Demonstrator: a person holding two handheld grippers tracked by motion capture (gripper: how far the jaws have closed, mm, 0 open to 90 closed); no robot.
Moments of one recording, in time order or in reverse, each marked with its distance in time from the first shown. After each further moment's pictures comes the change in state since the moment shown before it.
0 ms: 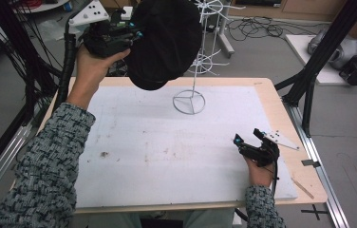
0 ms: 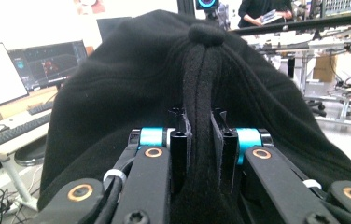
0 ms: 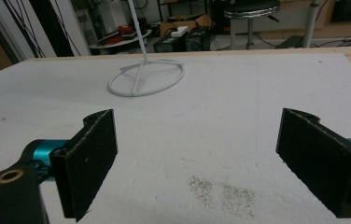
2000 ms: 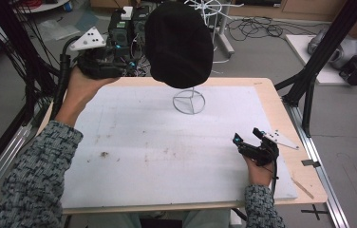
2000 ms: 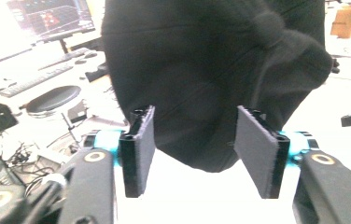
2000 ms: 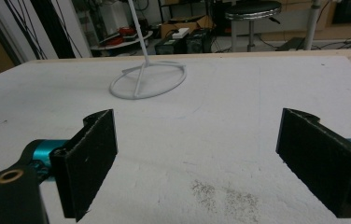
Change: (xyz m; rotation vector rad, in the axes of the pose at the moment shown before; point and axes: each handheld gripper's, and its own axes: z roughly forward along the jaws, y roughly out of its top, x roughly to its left) left arm 0.000 -0.047 -0.030 0.158 0.035 0.006; right arm 0.002 0.002 0.002 -0.007 0.002 -0.007
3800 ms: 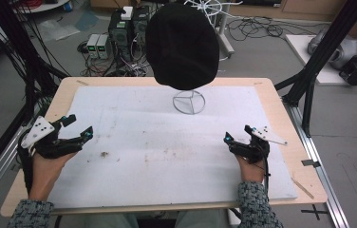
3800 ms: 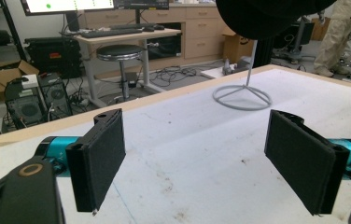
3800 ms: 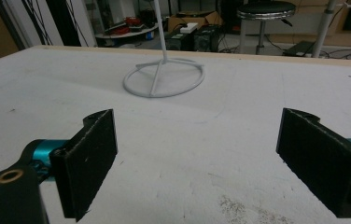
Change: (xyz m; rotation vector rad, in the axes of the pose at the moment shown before) left arm -0.050 -0.196 -0.128 -0.046 0.281 -0.215; right arm 0.023 0.006 0.015 0.030 0.022 -0.073
